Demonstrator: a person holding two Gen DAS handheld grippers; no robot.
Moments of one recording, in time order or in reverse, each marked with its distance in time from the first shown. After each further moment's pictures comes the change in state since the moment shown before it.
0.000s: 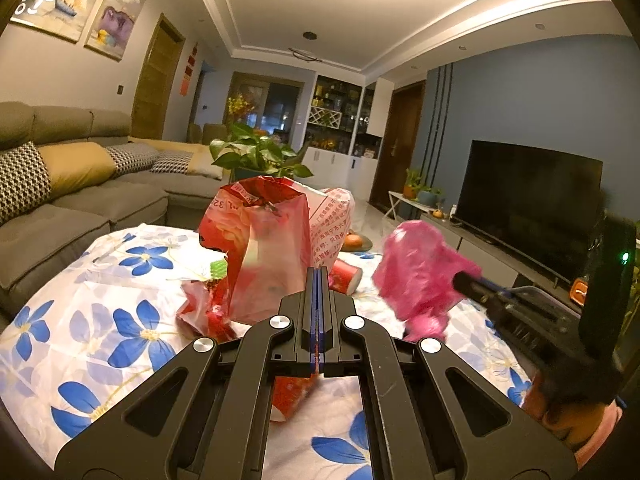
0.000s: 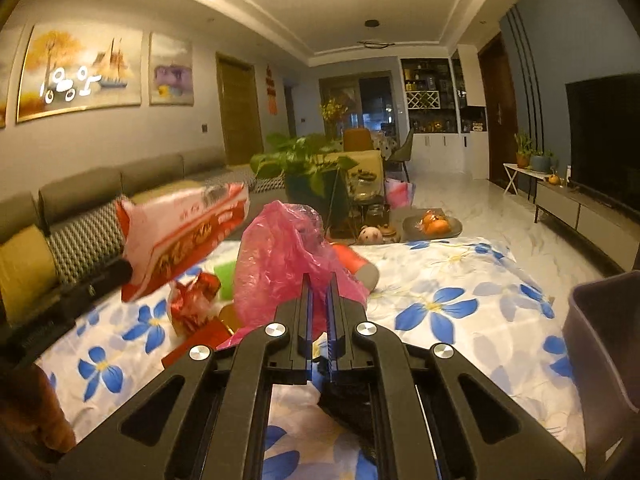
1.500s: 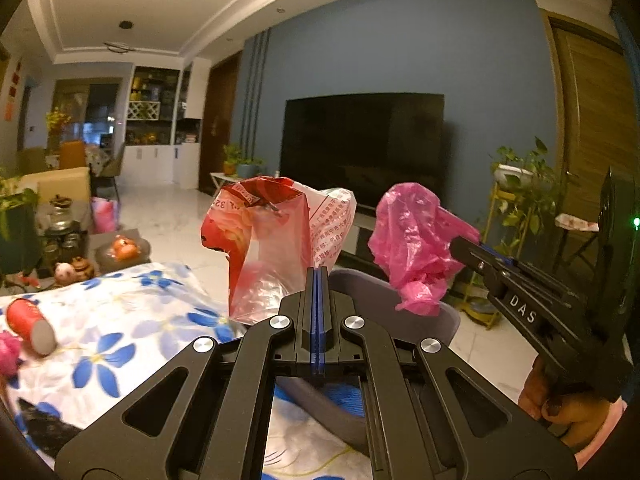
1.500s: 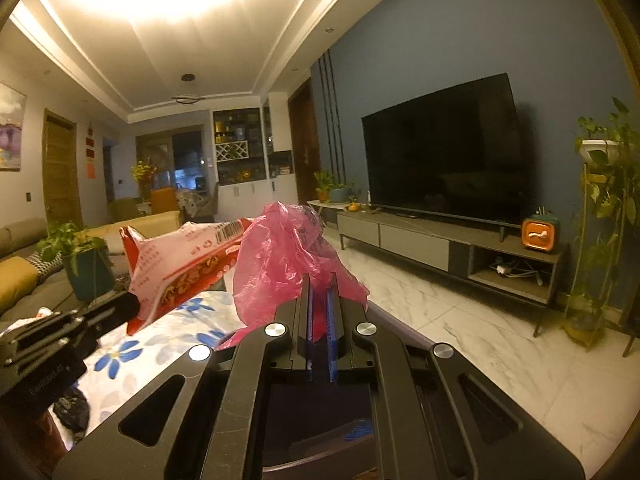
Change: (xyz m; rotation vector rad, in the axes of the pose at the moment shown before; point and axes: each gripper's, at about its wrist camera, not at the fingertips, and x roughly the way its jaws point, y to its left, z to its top) left arm 0.130 -0.299 -0.028 0.256 0.095 -0.624; right arm -0.155 -0.231 -0.014 0.156 -0.194 -0.688
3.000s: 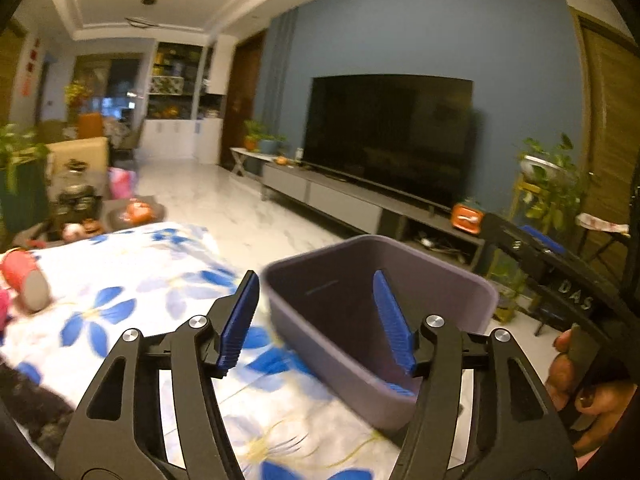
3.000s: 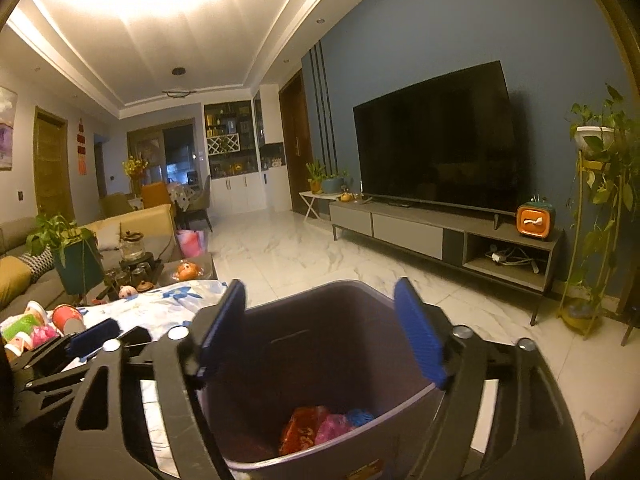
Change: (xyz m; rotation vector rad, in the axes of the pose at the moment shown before) left arm 0.013 0.012 -0.037 -0.070 0.060 0.115; right arm 0.002 0.007 -0.013 0.016 0.023 -0.020
